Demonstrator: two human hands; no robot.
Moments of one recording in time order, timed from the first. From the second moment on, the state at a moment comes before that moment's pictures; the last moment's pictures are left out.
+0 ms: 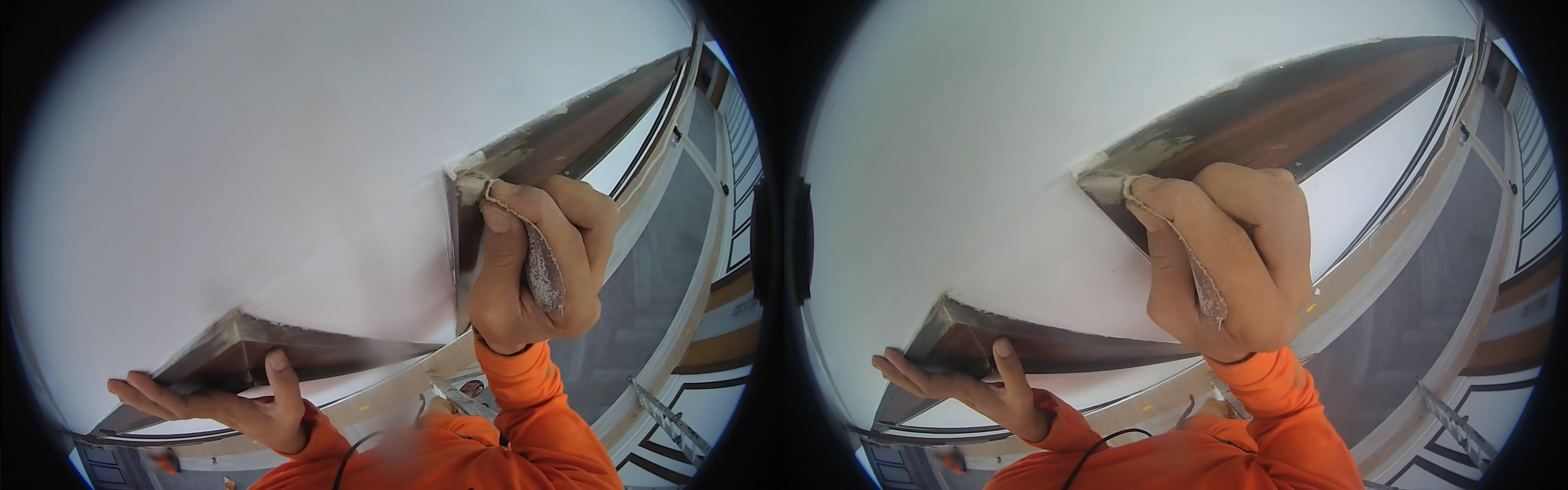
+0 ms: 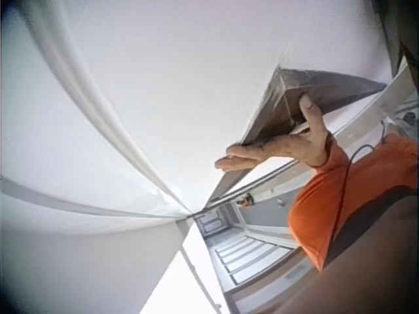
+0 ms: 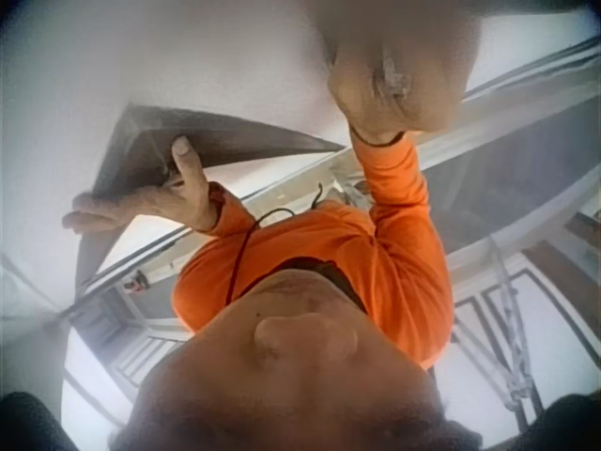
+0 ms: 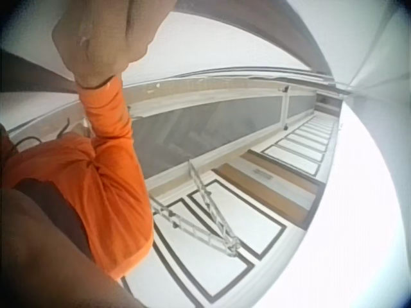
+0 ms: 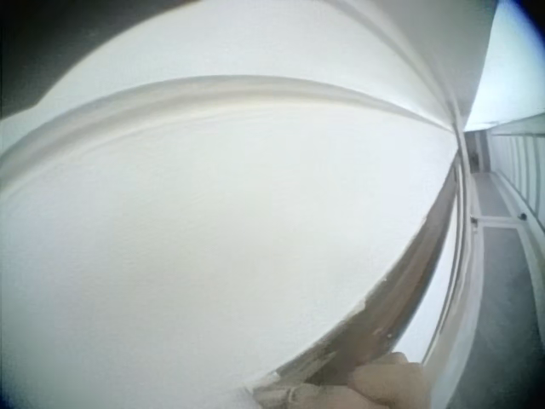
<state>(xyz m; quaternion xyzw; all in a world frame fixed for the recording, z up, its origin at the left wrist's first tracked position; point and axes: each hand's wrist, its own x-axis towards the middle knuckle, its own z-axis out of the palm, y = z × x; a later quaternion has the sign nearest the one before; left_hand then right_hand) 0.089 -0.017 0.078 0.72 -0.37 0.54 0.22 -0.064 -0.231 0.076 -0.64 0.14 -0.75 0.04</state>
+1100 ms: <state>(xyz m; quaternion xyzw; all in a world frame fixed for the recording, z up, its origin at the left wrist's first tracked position) 0.106 -0.001 0.072 0.73 -0.34 0.55 0.21 -0.059 -0.231 0.070 -0.66 0.11 -0.74 0.00</state>
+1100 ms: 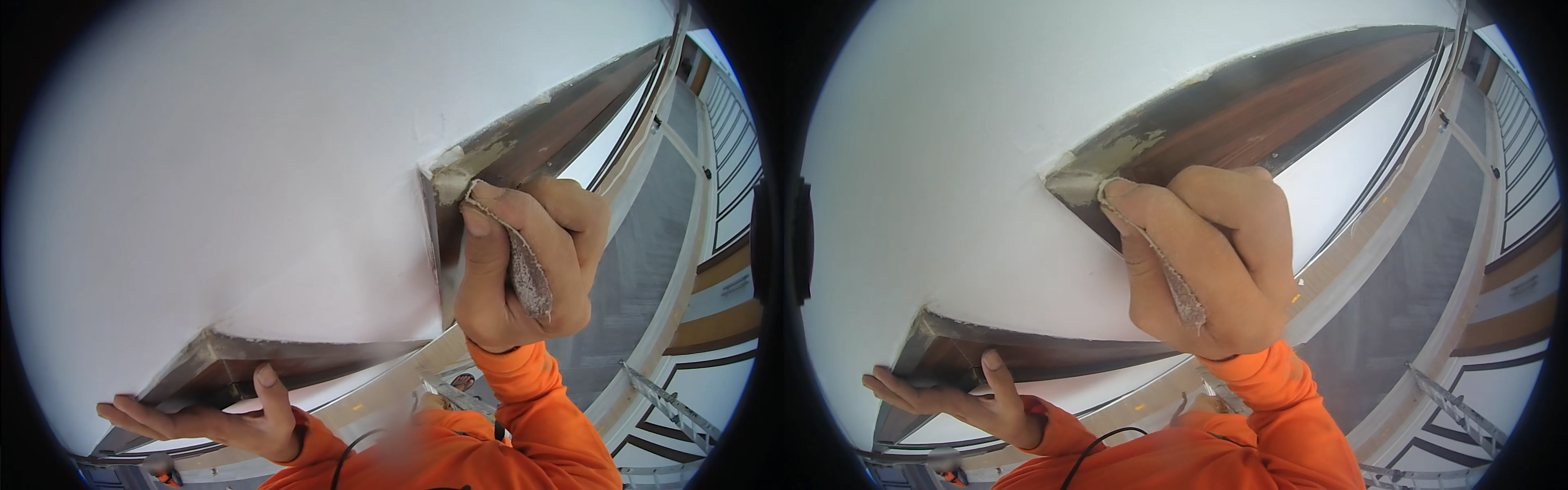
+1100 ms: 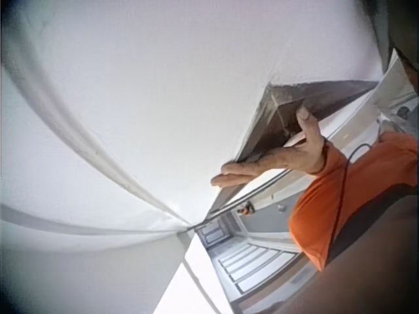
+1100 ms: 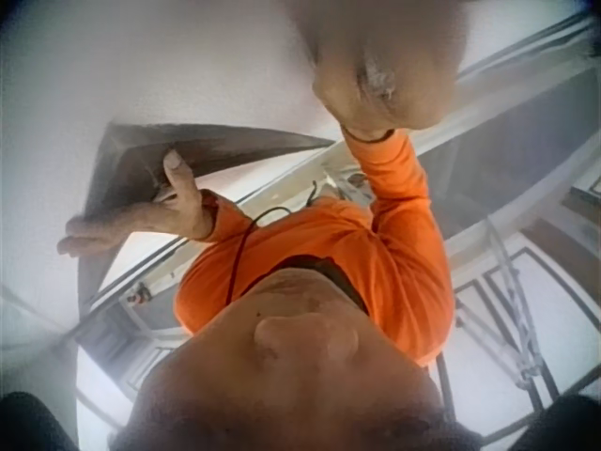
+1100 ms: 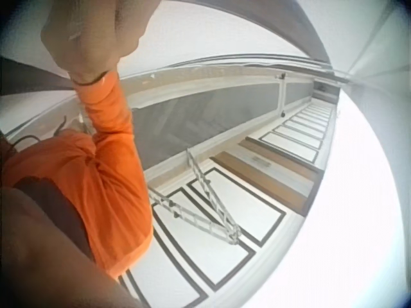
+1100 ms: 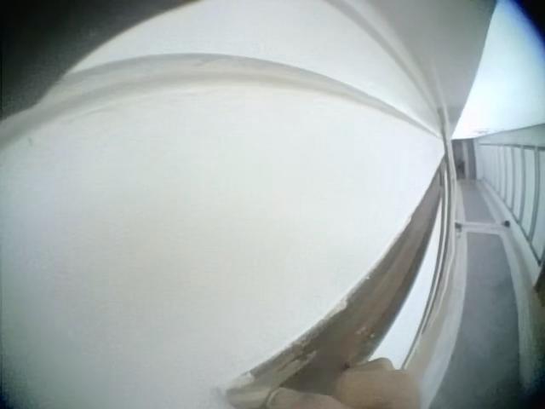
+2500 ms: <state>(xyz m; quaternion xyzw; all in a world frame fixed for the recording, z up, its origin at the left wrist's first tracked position) 0.104 -0.003 0.074 0.72 -0.37 0.54 0.23 -0.052 -0.225 0.074 -0.62 0.14 -0.77 0.00</state>
